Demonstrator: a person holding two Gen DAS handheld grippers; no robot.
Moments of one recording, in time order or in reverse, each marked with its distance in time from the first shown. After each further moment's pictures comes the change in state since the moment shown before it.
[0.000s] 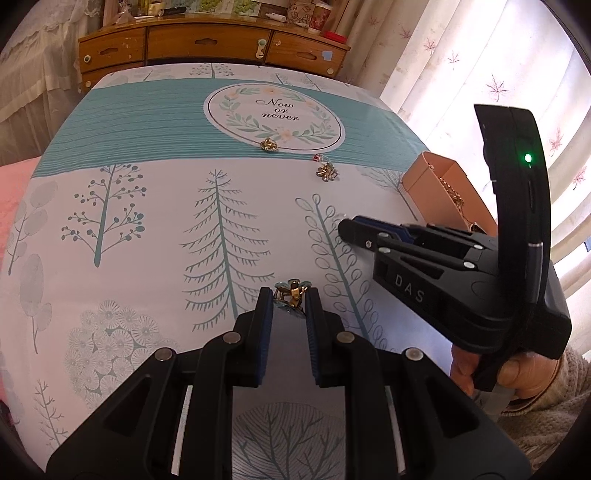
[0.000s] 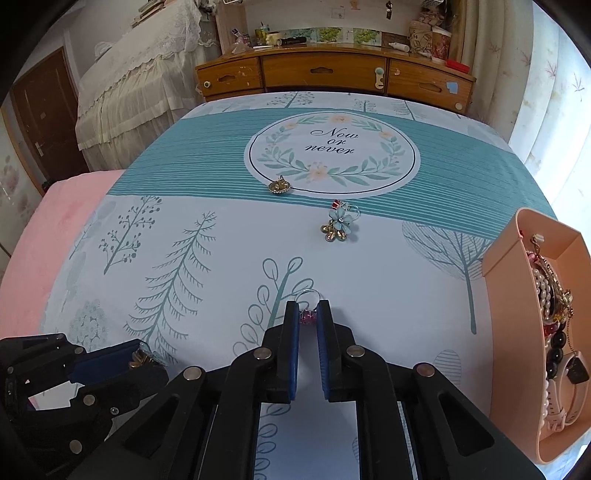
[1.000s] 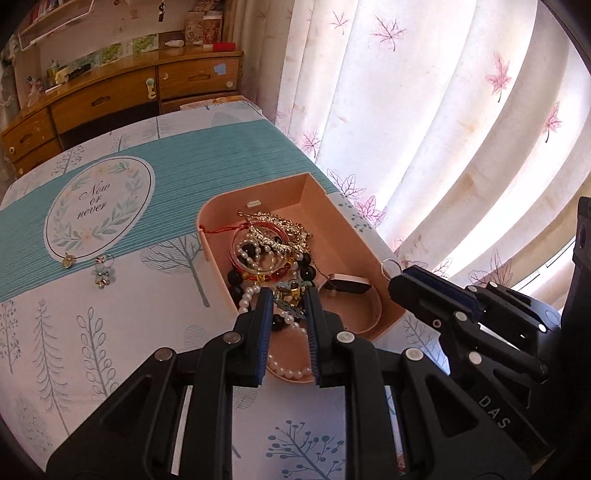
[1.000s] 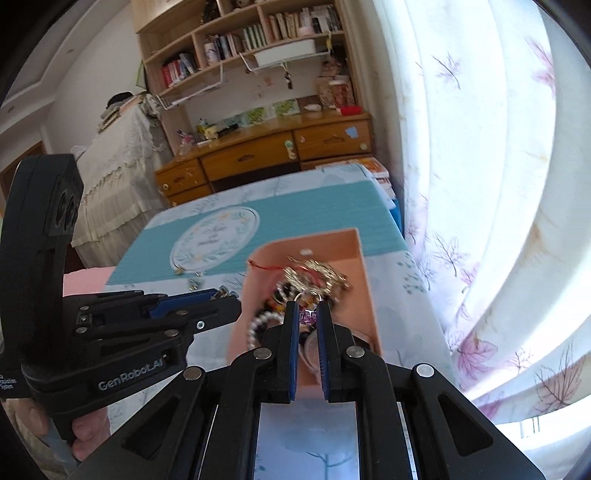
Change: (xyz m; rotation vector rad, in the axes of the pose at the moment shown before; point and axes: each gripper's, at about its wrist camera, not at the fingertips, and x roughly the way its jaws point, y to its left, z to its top) left arm 0.061 -0.247 0.062 0.266 0.001 -0.052; right arm -0.189 -0.209 -0.089 0.242 -0.270 -0.040
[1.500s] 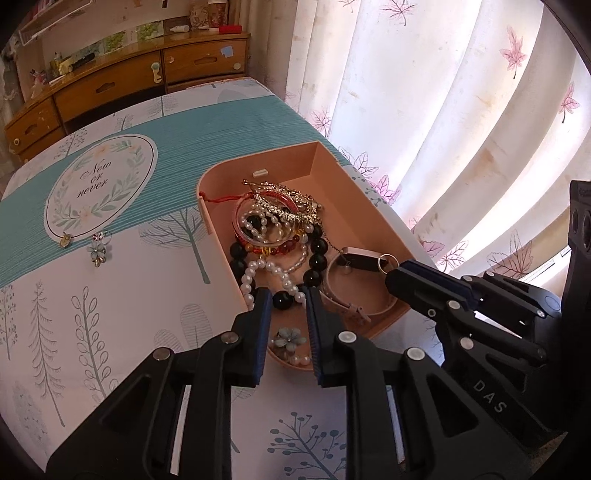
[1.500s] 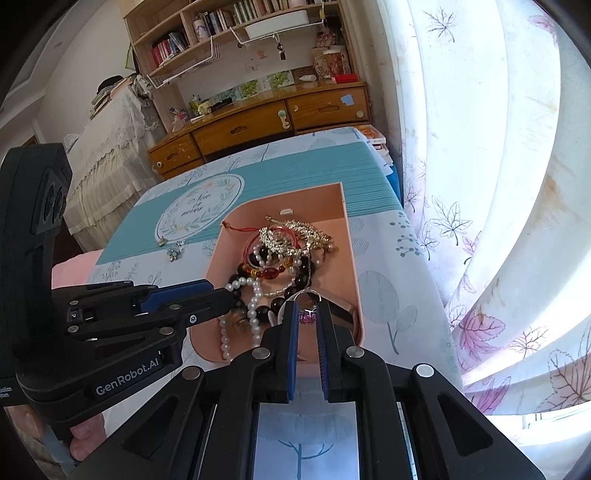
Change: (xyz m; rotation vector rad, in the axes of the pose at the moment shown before) left arm 0.020 0.008 -0.017 -0.009 0.058 0.032; right arm 0.039 -0.025 -0.019 0.003 0.101 0.020
